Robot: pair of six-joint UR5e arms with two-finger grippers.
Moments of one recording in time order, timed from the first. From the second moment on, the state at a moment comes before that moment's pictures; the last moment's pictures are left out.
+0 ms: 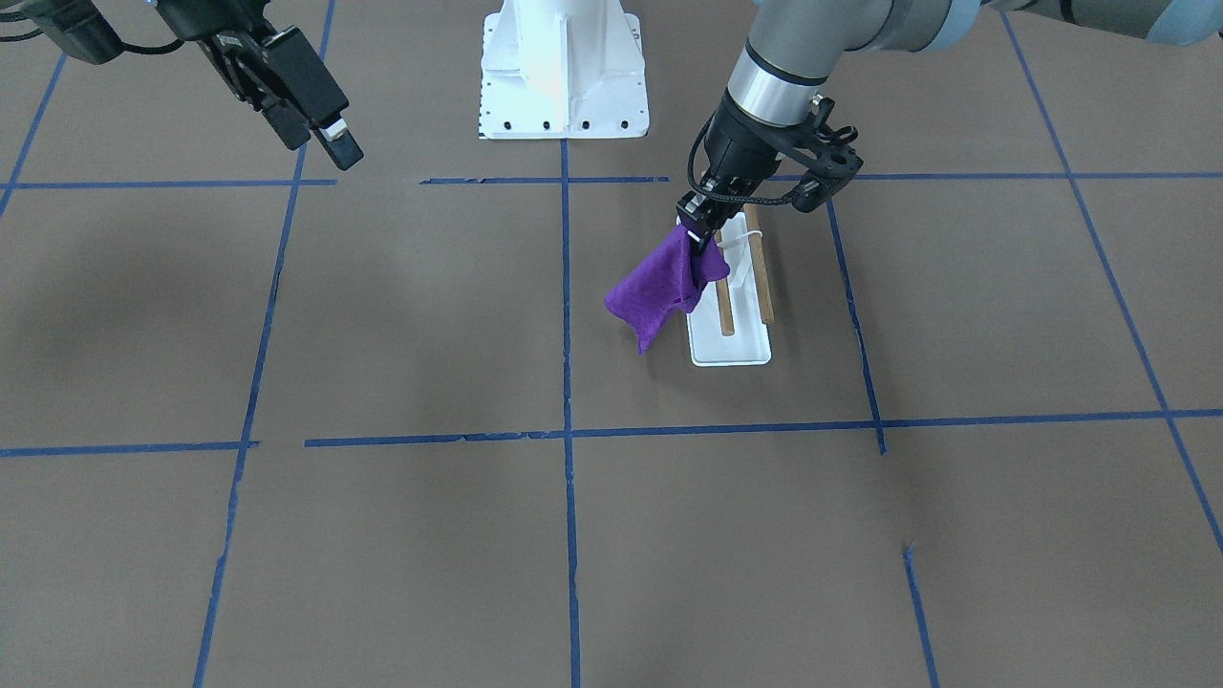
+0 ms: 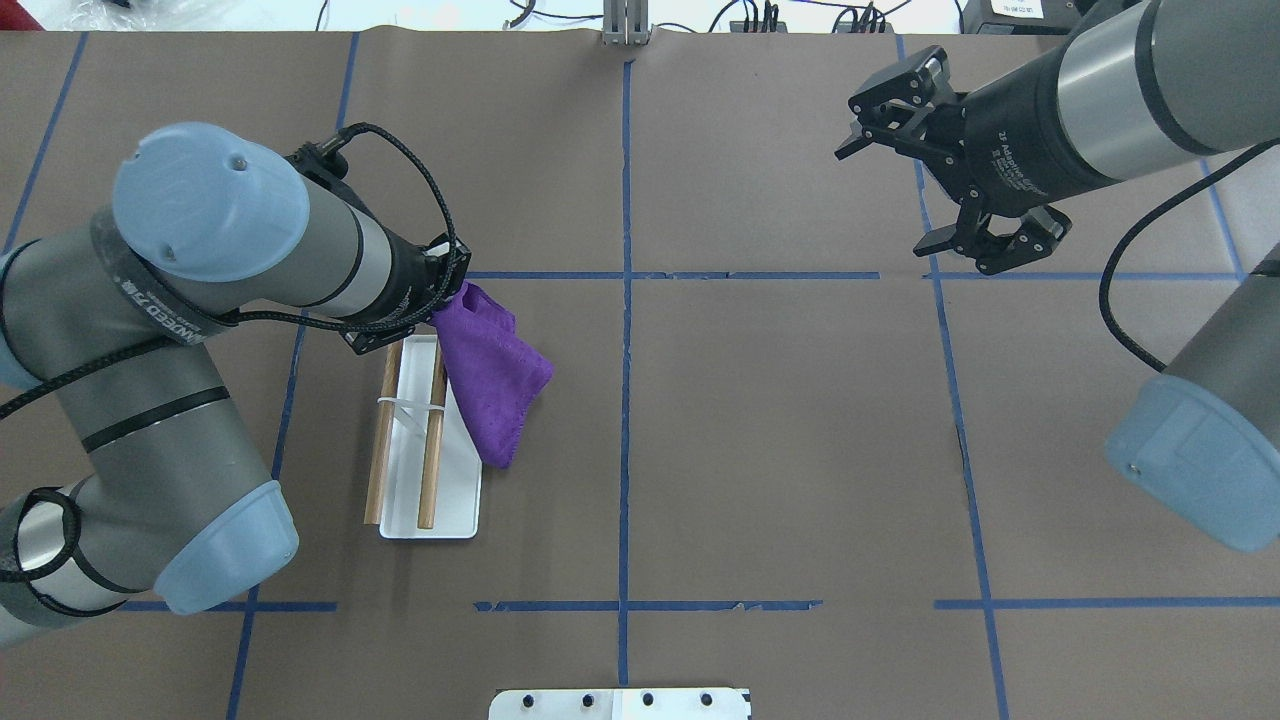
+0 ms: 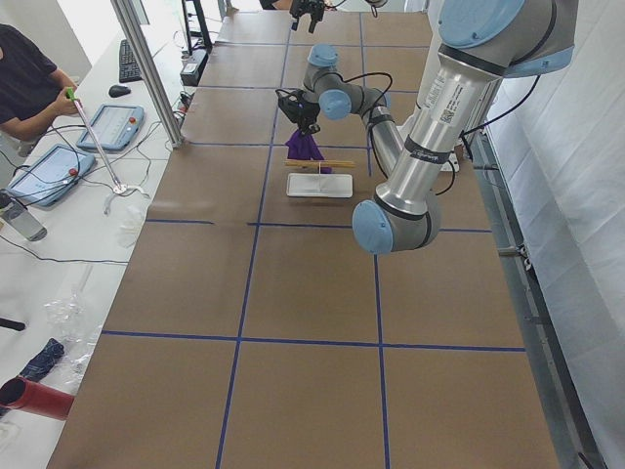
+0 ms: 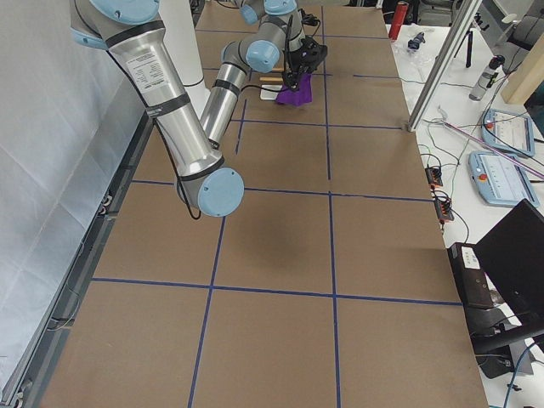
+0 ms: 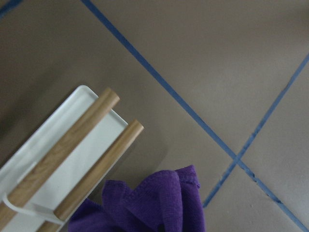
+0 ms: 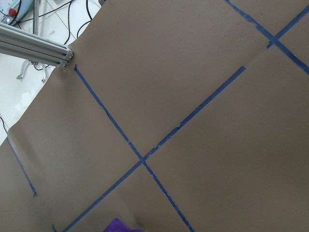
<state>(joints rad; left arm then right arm) -0.63 -2.08 -2.01 -1.51 -1.78 -1.85 0.87 -1.08 2.25 -1.68 2.03 1.85</state>
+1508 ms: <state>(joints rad) -0.64 -1.83 -2.05 -1.52 -1.75 -1.67 0.87 -1.16 2.24 -1.68 1.99 1.76</state>
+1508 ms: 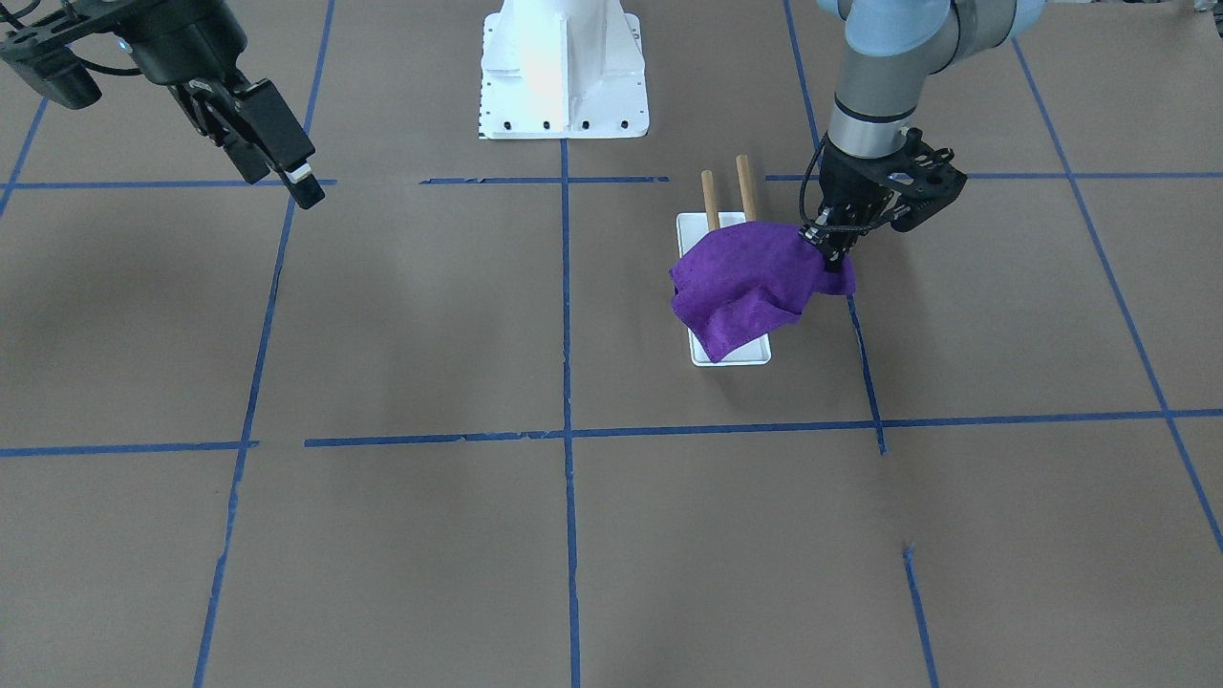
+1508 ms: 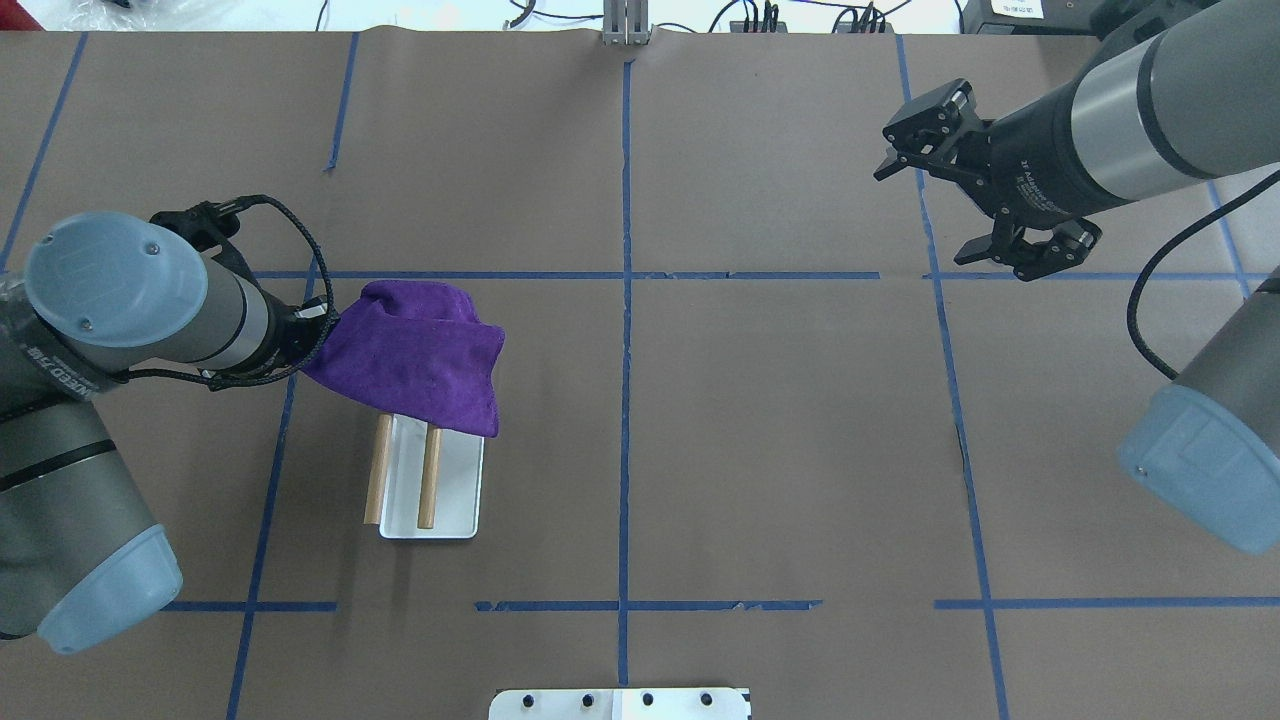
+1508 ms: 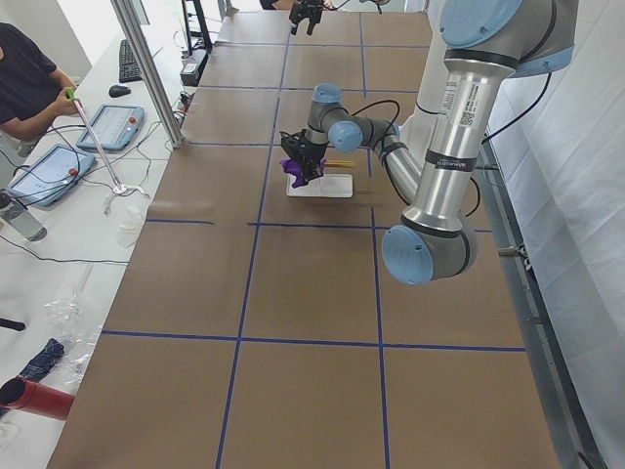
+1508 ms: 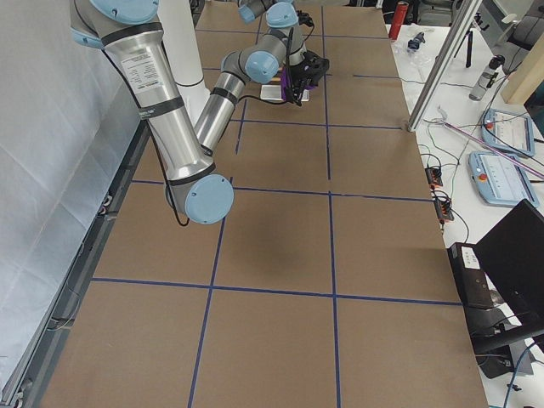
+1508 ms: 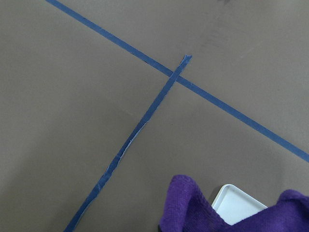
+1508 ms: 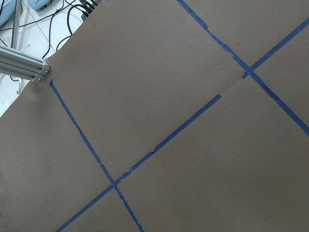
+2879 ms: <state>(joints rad) -0.91 -1.78 -2.05 -1.59 -2.00 -1.18 0.93 -1.31 2.24 -1.68 2.01 1.44</state>
